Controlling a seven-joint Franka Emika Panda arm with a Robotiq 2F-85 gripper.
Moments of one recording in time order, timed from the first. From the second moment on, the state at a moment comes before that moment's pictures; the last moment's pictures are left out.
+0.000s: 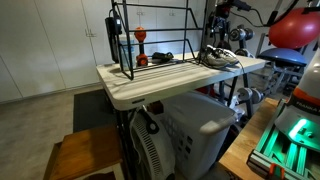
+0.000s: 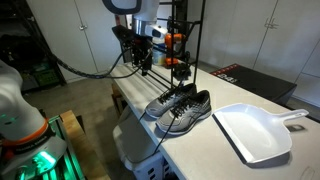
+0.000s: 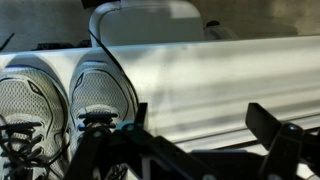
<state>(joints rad) -0.10 -0.19 -0.26 -2.20 0.13 1.88 -0.18</state>
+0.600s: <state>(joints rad) -0.08 -0.25 -0.17 -2.47 0.15 2.37 -0.28</state>
